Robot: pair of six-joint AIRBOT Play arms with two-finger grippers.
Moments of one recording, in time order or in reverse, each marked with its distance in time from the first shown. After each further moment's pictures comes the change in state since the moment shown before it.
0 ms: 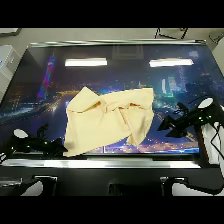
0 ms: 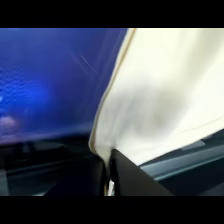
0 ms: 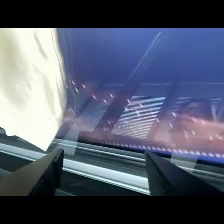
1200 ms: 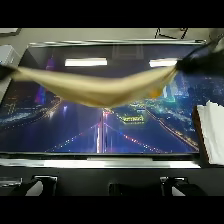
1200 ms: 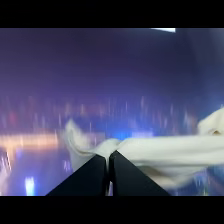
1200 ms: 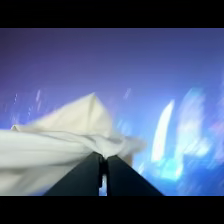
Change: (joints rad) left arm 0.028 0.165 1.169 -0.012 -0.005 -0.045; right arm 0.319 0.320 0.742 -0.409 -0.326 0.076
